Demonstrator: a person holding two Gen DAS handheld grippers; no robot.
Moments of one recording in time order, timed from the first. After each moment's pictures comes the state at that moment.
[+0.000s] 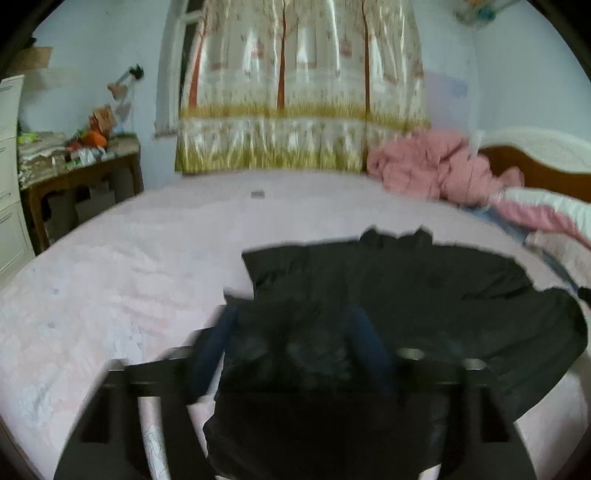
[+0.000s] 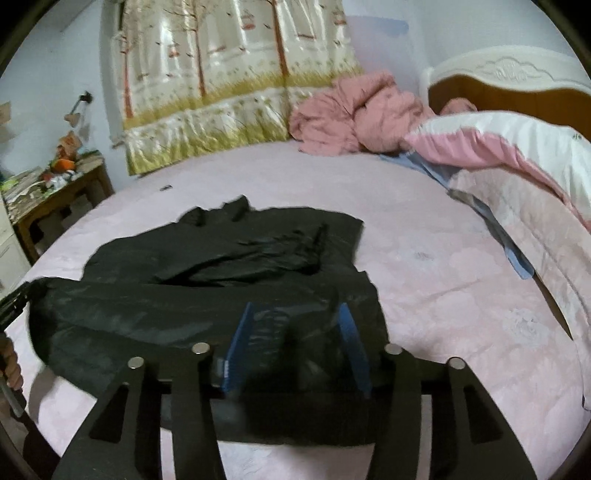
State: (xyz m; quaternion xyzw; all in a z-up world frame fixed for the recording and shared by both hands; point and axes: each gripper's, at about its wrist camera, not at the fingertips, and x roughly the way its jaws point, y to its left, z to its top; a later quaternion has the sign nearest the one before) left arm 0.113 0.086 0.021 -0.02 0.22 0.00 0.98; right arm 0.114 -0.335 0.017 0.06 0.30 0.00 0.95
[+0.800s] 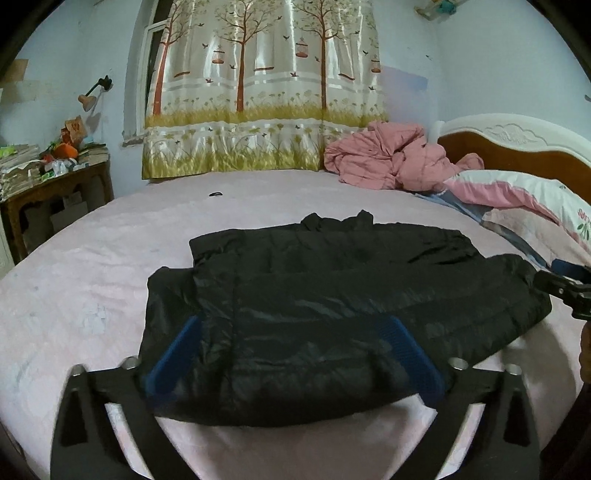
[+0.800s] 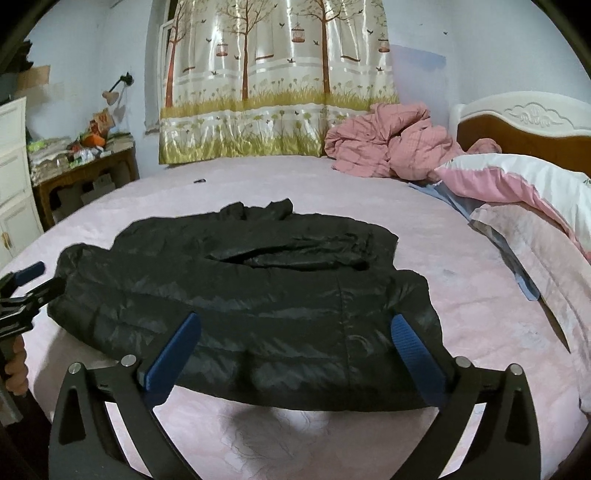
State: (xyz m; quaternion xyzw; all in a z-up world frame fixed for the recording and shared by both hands) left arm 0.060 0.021 0.008 0.00 0.23 -0.06 0.97; right arm 0.081 -0.277 0.010 -0.01 0.27 0.03 0.96
